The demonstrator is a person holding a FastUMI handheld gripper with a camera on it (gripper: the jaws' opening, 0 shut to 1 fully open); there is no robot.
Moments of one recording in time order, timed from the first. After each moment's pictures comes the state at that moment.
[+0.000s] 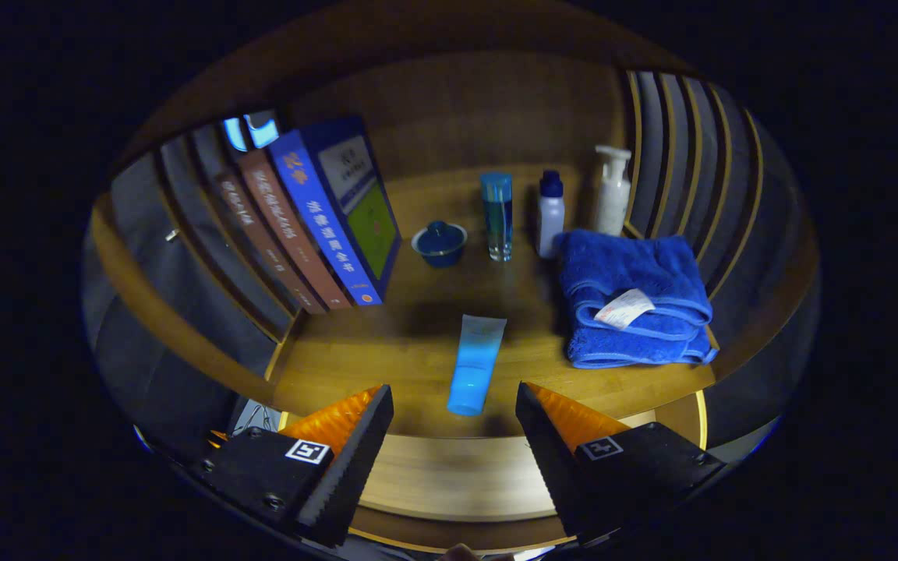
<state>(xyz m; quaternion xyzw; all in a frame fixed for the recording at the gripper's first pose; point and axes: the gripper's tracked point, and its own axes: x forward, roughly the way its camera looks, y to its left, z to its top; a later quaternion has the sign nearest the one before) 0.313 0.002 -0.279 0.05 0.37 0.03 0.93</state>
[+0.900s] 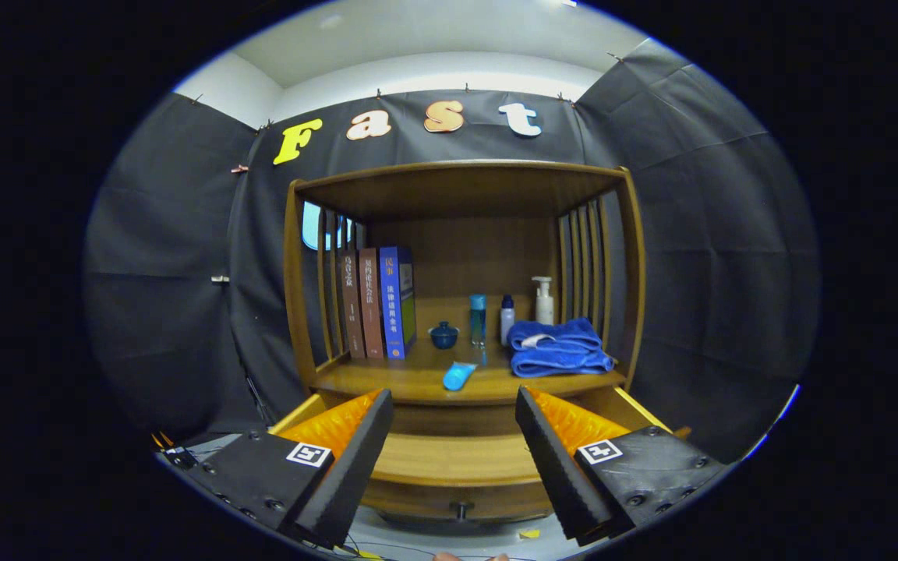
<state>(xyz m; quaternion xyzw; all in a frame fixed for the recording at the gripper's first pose) 0.102 -0.014 -0.257 0.01 0.06 0.01 1.00</state>
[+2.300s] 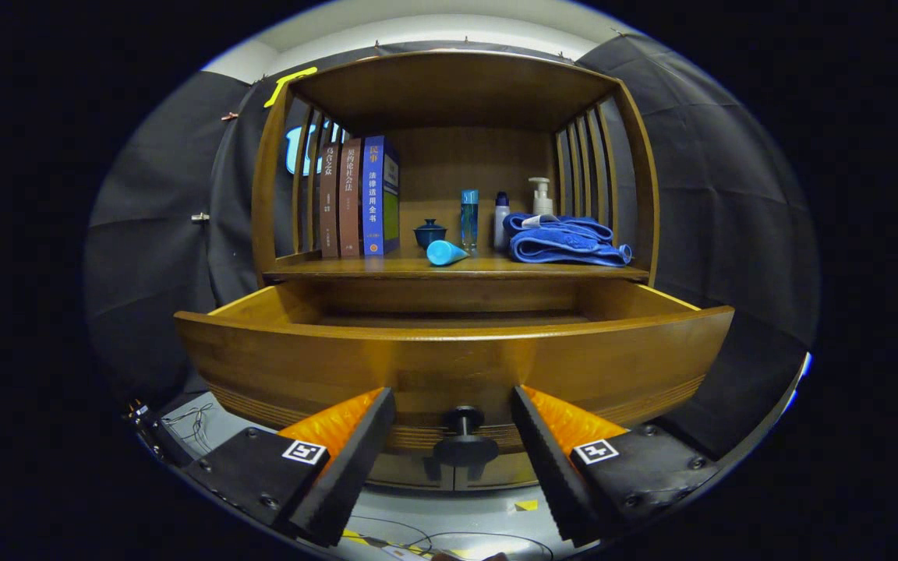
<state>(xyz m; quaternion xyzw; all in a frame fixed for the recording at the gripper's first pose) 0.114 -0.014 -0.391 -0.01 0.16 -0.01 0.99</state>
